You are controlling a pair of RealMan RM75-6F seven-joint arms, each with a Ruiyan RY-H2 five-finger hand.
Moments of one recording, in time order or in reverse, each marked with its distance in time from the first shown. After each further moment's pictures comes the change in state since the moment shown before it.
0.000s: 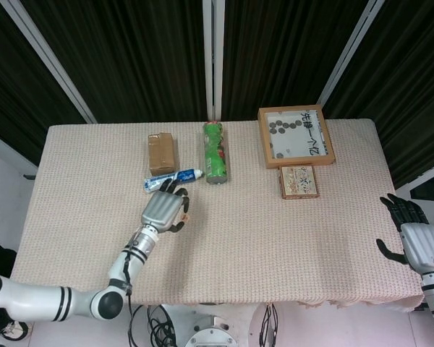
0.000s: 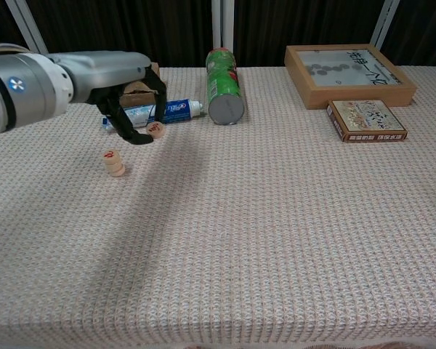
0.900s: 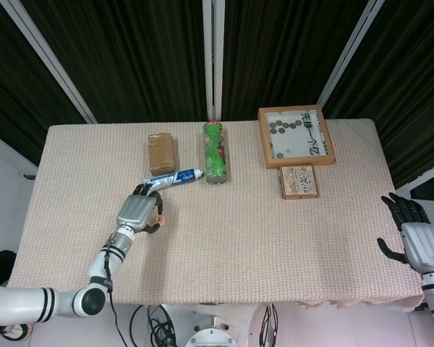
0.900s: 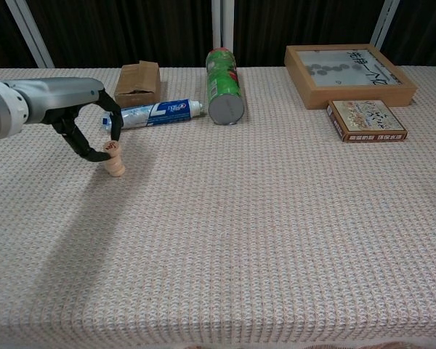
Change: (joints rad) left arm 0.050 0.039 0.082 0.094 0.003 -0.056 -0.151; right arm 0.000 -0.005 0.002 -0.001 0.009 0.004 -0.025
